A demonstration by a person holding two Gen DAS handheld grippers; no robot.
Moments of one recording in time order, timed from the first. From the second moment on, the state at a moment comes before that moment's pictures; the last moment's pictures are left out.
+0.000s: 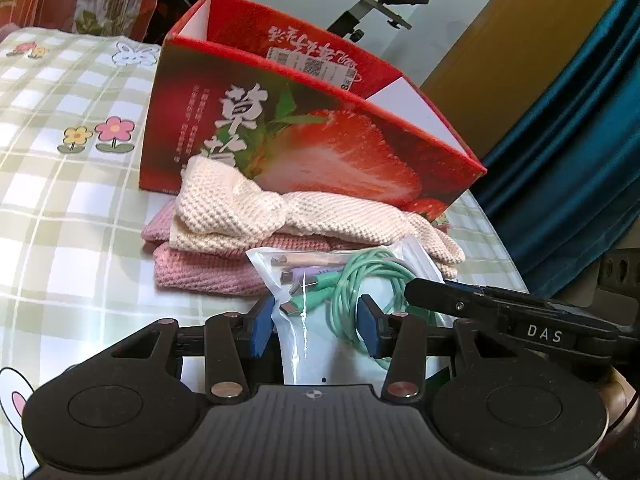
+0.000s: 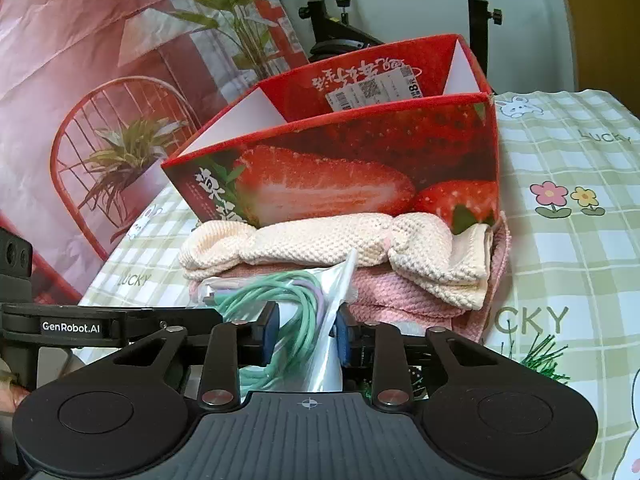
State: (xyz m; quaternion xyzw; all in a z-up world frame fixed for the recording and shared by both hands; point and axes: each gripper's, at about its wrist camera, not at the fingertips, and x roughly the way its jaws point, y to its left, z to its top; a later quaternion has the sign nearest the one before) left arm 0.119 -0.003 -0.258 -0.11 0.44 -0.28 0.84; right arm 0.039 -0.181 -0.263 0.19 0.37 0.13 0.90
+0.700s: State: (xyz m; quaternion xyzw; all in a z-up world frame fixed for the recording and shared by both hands) left arm 0.140 -0.007 -0.179 -0.09 0.37 -0.30 0.88; right arm 0.074 -0.189 -0.184 0.13 0.31 0.17 0.93
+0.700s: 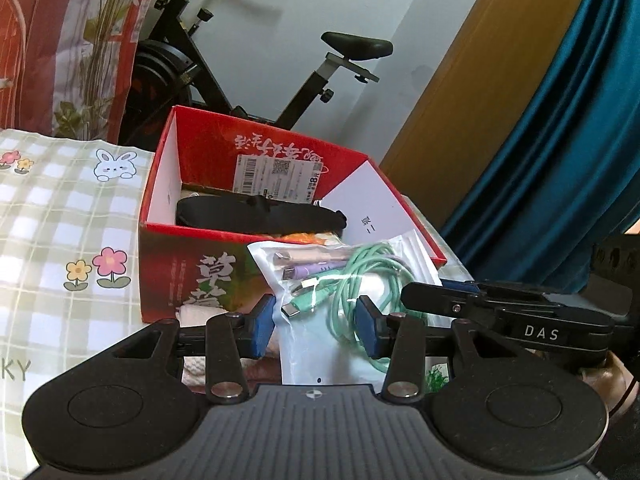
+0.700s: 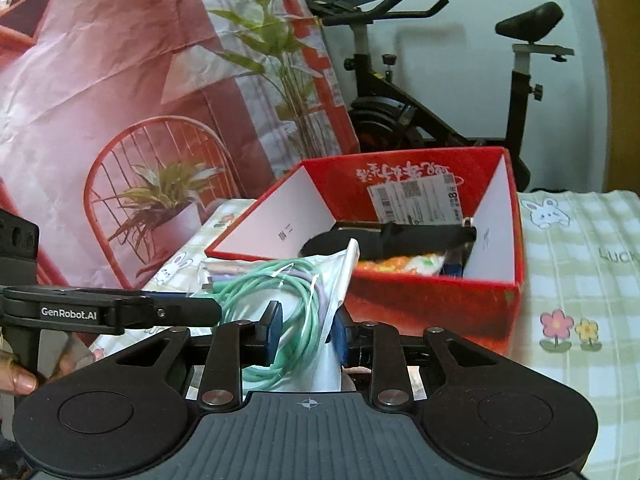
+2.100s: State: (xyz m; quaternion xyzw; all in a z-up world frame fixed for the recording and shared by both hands) left arm 0.125 0.016 -0.275 -0.14 0.44 -0.29 0.84; right arm 0.059 -0.172 -0.251 0.11 0.38 0.15 0.91
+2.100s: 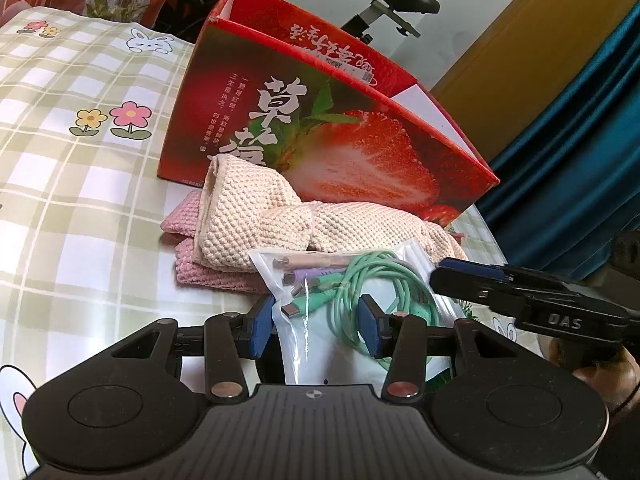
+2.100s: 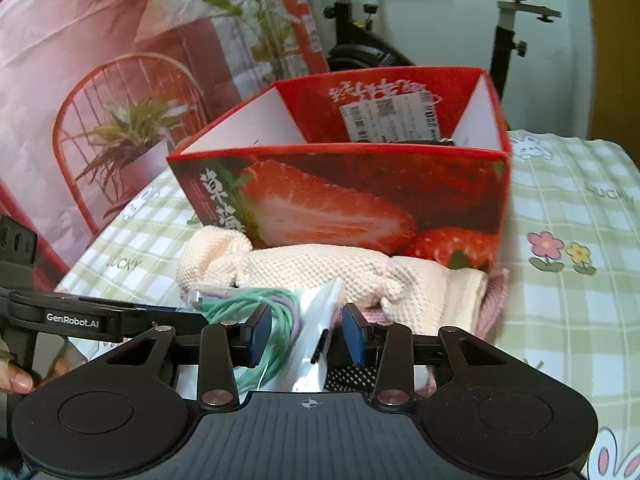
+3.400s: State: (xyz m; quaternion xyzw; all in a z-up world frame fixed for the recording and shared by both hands) left arm 0.143 0.004 -0.165 -0.10 0.33 -0.29 0.89; right arm 0.089 -0.184 -0.149 0.10 0.30 0.19 0.93
